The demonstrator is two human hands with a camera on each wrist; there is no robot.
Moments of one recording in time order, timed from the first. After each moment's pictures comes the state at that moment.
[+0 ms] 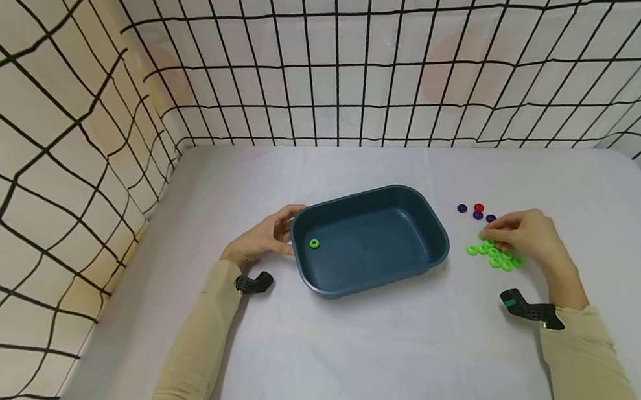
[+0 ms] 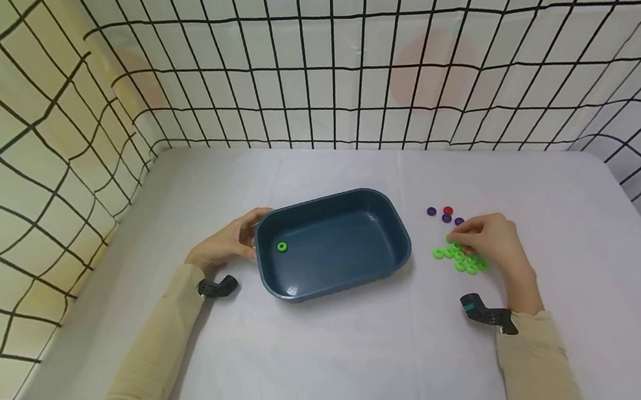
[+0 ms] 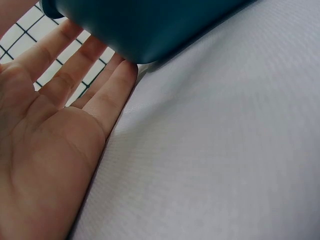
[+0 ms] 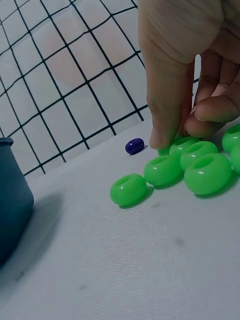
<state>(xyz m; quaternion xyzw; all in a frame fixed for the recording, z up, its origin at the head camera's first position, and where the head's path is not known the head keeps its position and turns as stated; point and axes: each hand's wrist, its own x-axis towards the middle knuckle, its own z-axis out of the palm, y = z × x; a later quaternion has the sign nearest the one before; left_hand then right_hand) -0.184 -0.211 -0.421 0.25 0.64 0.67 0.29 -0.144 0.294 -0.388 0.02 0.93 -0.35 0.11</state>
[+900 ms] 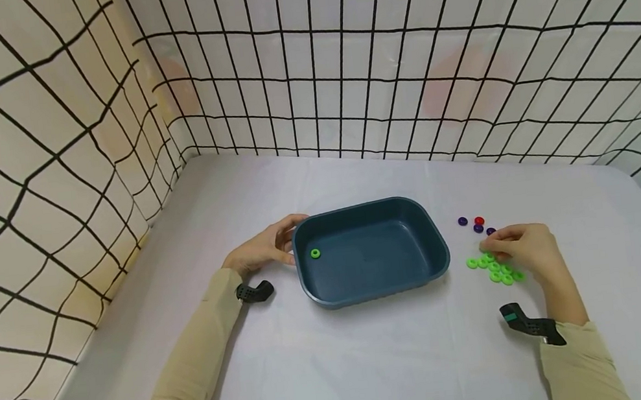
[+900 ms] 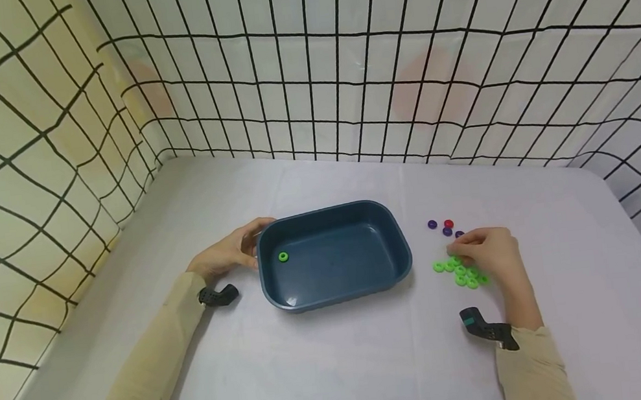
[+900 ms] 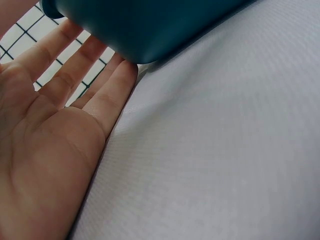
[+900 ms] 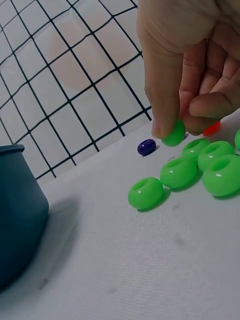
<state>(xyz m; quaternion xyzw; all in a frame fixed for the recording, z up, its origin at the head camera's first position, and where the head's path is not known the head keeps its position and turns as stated) -0.181 -0.211 -0.422 0.25 0.63 0.68 0.29 -0.140 0.288 -0.385 0.08 0.91 -0.38 0.11</state>
